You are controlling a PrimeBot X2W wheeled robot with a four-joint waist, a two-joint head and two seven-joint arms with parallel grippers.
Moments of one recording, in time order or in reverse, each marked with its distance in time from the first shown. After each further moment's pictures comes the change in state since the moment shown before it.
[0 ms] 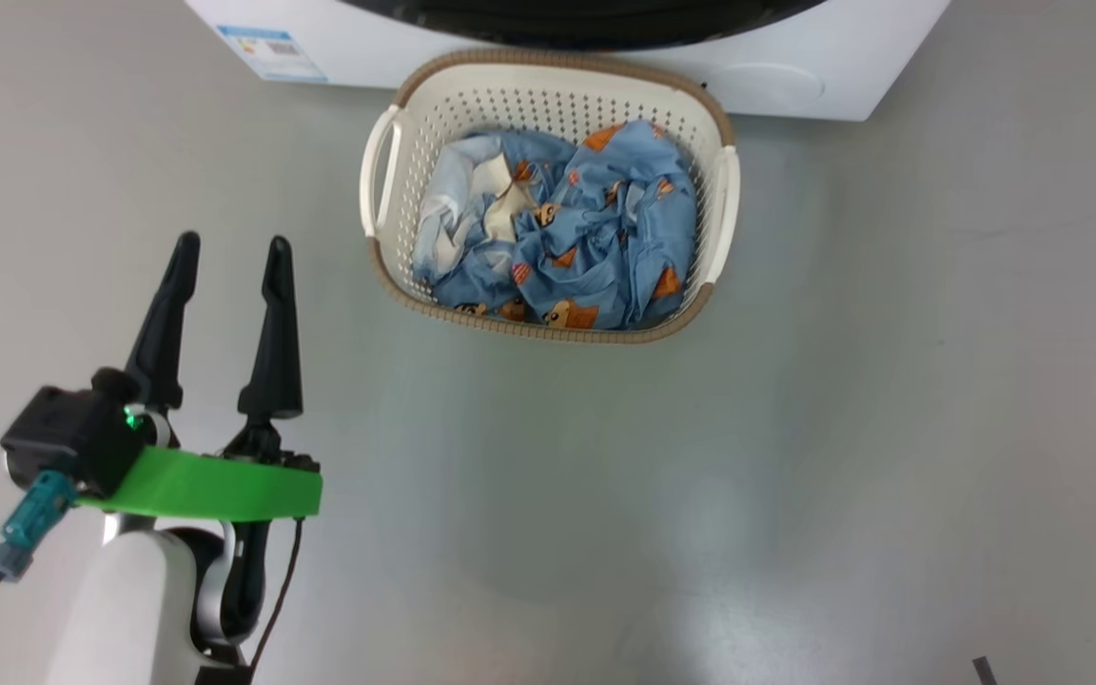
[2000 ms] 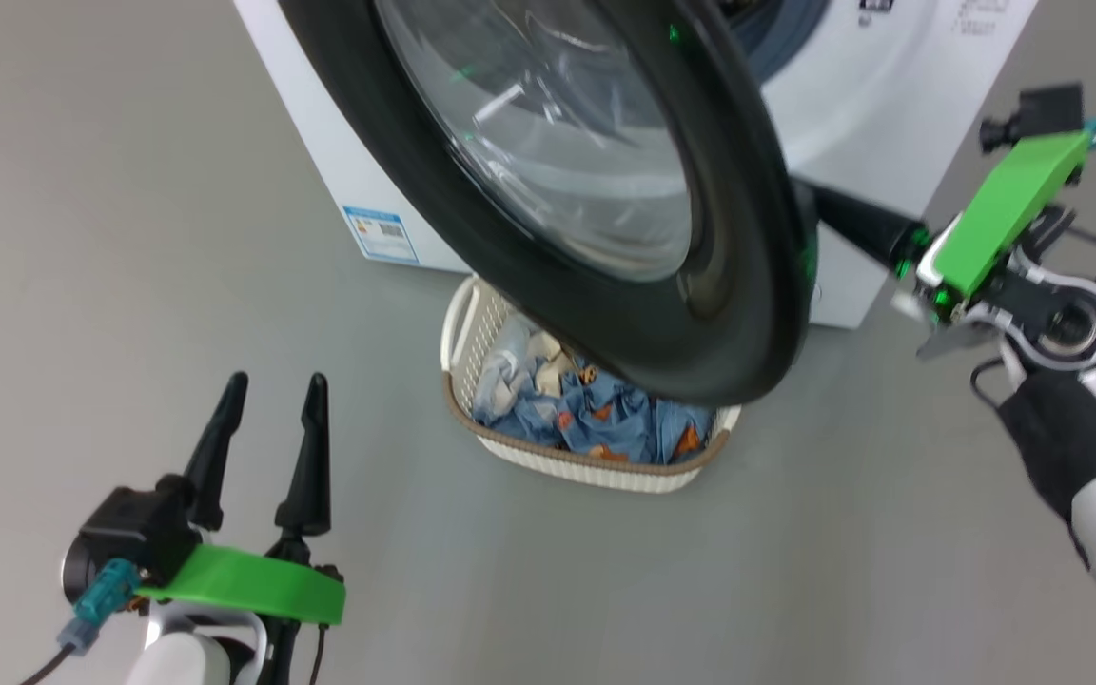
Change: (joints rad) left arm 0.151 -0.013 -0.017 0.078 0.004 0.000 0.000; right arm 0.353 0.102 0.195 -0.032 0.174 0.000 0.287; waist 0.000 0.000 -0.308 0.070
